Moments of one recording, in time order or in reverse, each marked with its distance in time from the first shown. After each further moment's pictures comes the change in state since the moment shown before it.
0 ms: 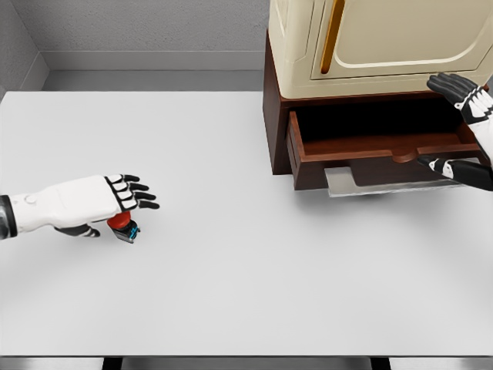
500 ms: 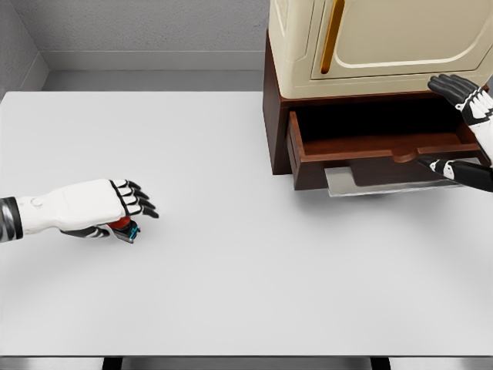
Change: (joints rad) left arm -0.003 -0.015 -0.004 -0.002 -0.012 0.000 -0.025; right arm 0.006 0.000 -0.004 0.000 0.000 0.000 0.000
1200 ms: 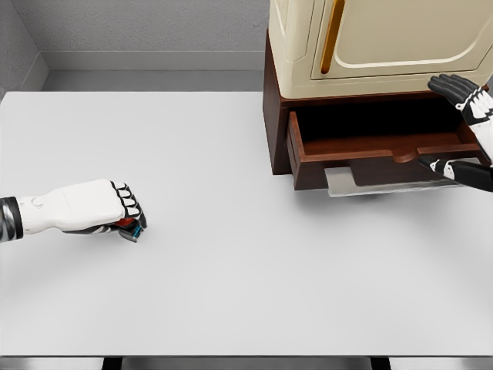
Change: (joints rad) left arm -0.003 0.000 0.000 -0.004 0.005 0.000 -0.009; right arm 0.000 0.000 0.000 0.000 0.000 0.000 0.000
